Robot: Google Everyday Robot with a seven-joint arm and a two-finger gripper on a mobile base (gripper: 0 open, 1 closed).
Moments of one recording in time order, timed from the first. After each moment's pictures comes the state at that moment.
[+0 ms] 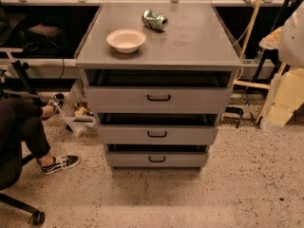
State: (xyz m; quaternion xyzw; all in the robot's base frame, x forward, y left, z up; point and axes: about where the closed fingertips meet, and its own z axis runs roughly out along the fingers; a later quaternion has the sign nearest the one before) arm 0.438 -0.217 0.976 -0.60 0.78 -0.03 0.16
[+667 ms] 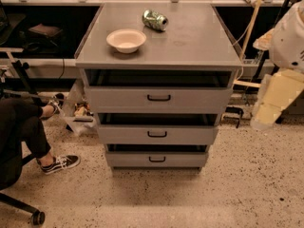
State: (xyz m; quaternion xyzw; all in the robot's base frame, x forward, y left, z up) arm 0.447 -0.206 0.970 -0.60 0.78 -0.03 0.17
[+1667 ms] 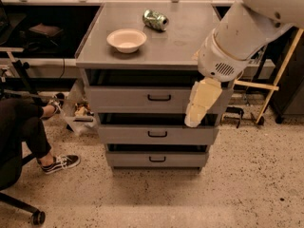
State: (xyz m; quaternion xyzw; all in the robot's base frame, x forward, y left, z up) arm 0.505 -0.099 0.906 -0.63 0.75 0.05 0.20
